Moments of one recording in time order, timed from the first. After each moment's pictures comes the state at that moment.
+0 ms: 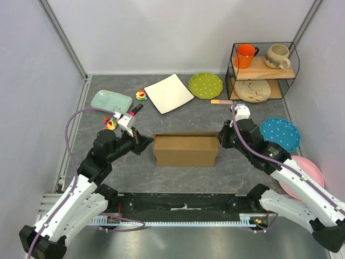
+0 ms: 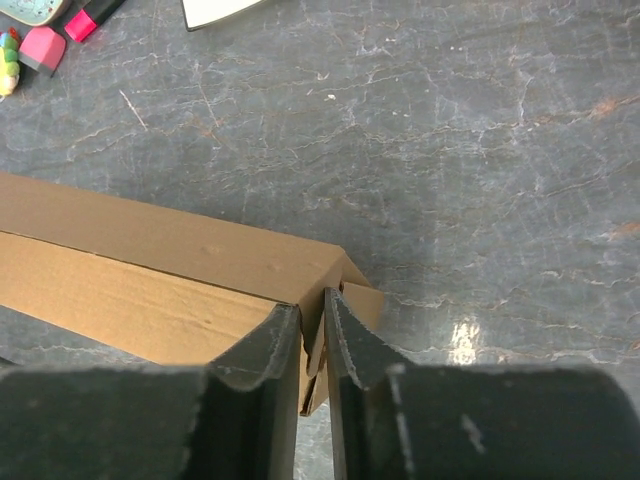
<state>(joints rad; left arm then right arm) -0.48 0.64 0.57 -0.19 0.32 -0.33 0.68 0.85 0.88 -0.59 0.25 0.47</state>
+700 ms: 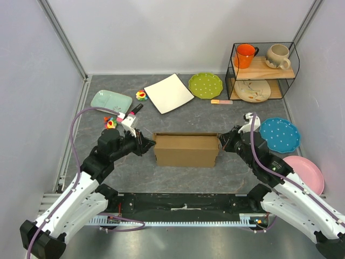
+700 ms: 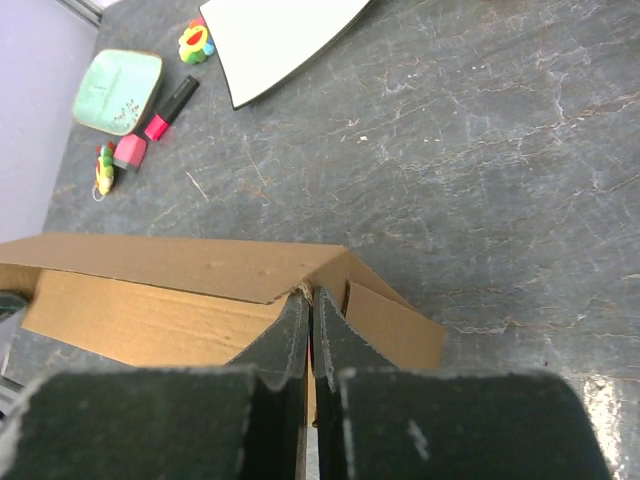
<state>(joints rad) -0.49 0.67 0.56 -0.21 0.32 -0.33 0.68 0.67 0.66 -0.39 0.27 0.66</state>
